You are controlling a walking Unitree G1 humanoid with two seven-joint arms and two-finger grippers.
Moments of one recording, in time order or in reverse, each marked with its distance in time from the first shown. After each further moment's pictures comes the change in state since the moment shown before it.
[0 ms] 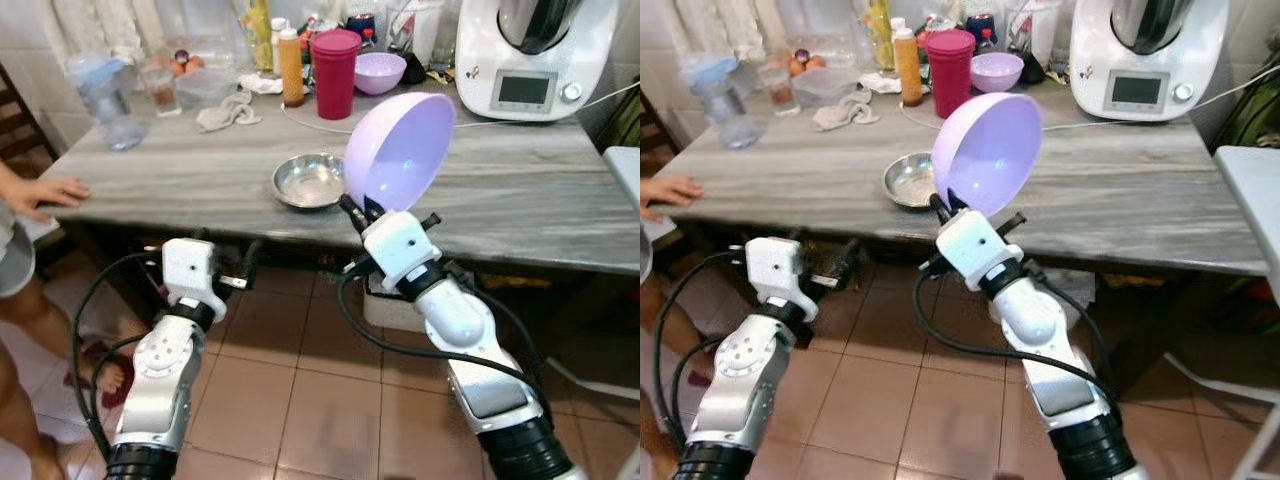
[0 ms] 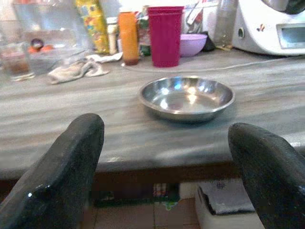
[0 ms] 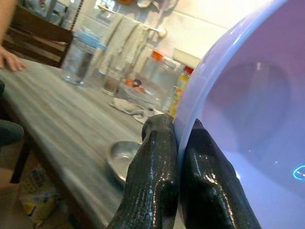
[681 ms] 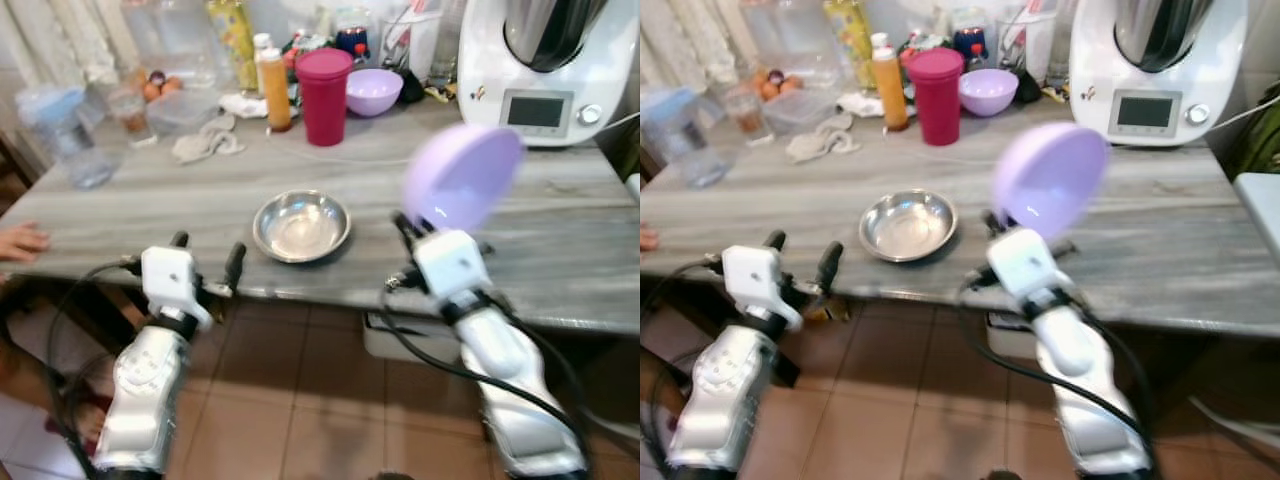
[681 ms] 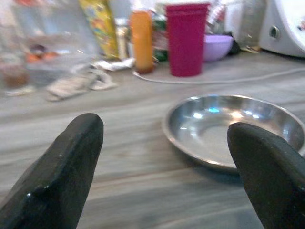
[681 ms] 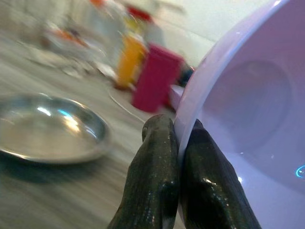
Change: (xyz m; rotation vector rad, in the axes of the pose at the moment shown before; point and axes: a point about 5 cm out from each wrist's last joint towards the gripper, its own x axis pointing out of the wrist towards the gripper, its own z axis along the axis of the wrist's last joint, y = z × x) left arm -0.022 0.008 -0.005 0.013 0.014 0.055; right arm -0.052 -0.019 -0.025 0.050 0.191 -0.180
